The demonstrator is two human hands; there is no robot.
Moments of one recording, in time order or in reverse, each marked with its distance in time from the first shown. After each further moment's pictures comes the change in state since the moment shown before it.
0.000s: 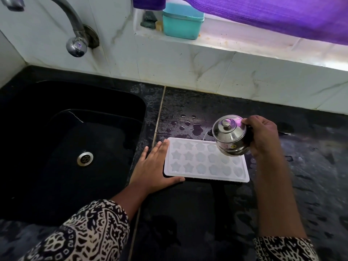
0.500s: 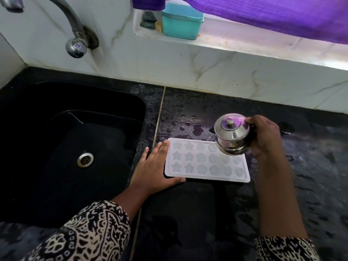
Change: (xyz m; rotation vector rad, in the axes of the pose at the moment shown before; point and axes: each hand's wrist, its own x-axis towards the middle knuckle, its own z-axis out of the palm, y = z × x) left_hand -0.001 0.001 -0.001 -0.010 0.009 -0.001; right_hand 0.000 -0.002 0.000 0.121 0.026 0.046
